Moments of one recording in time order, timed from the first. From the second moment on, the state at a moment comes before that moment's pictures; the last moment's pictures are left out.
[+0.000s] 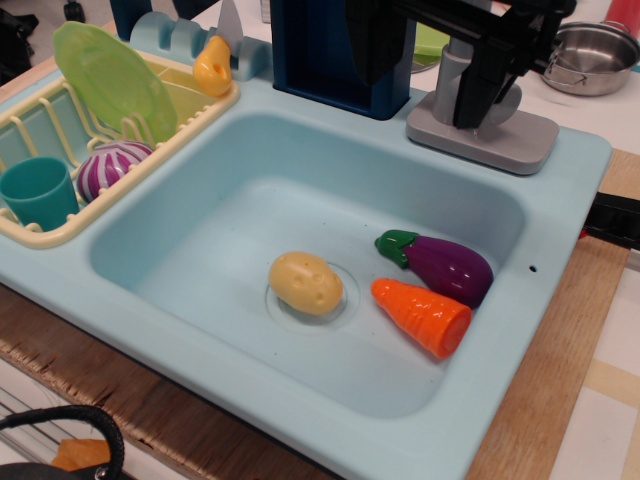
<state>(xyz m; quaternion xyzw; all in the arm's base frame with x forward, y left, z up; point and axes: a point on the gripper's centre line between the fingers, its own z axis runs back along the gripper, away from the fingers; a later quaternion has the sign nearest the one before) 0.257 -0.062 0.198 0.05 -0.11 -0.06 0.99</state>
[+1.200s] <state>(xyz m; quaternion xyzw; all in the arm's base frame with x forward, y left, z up) 0.312 -0.088 0.204 0.05 -0.20 -0.12 0.97</state>
